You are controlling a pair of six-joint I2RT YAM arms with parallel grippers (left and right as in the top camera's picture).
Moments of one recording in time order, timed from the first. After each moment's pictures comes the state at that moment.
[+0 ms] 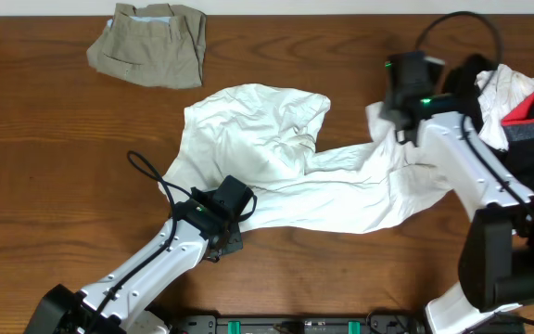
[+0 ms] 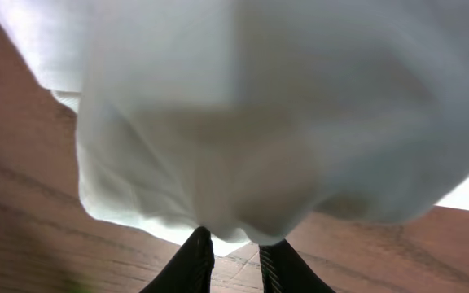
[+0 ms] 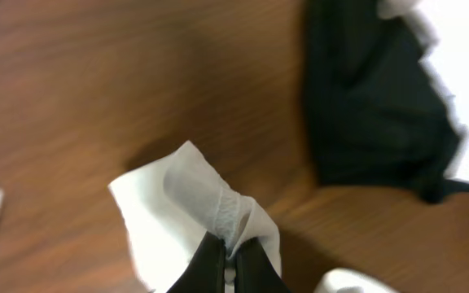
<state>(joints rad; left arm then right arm) -0.59 1.36 0.64 -0.78 -0.07 -0.82 0.15 1.77 1.28 -0.53 0.42 0.47</state>
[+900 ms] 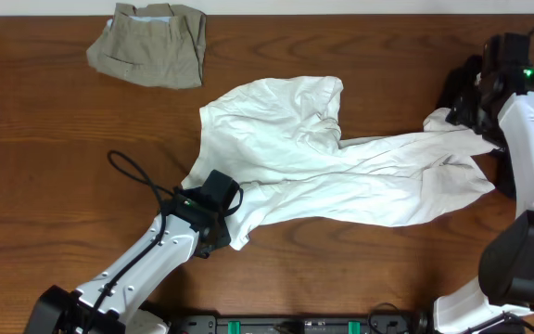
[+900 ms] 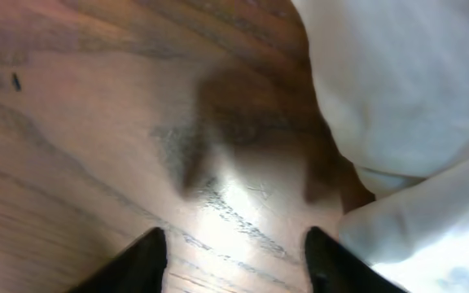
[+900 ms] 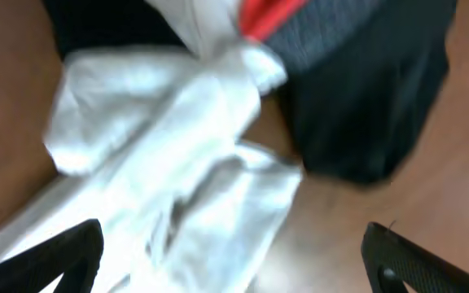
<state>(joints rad) -0.49 1.36 0.64 -0.81 -0.12 -0.82 -0.16 1.77 1.55 -1.15 0.35 0.50</state>
